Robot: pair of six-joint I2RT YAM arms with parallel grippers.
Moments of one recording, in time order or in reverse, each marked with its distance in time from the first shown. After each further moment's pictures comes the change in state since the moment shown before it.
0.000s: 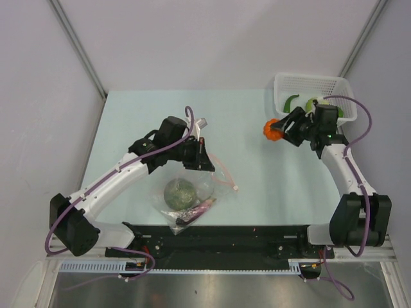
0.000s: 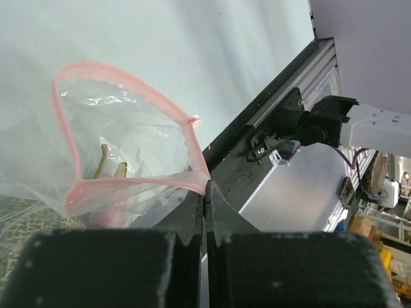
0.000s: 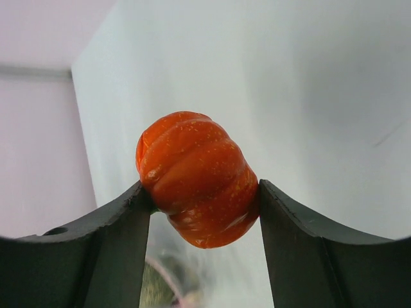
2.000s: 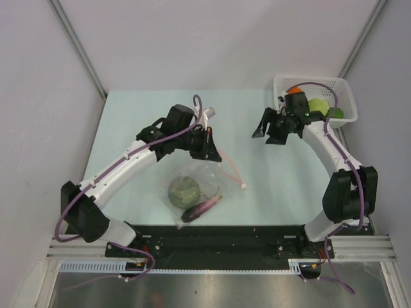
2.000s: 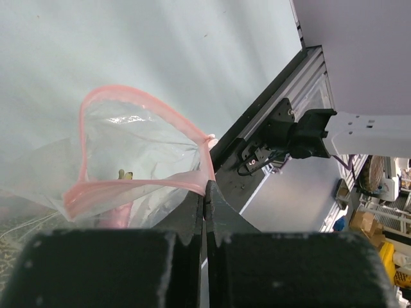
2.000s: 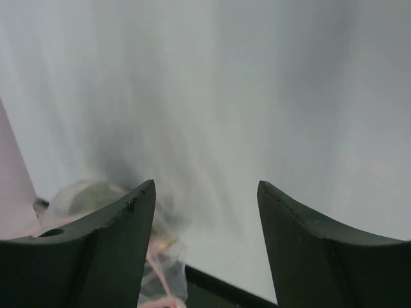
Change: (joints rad) left arm 0.000 0.135 0.178 -0.039 0.031 0.026; right arm 0.138 0.277 0.346 -0.371 0.095 -0.225
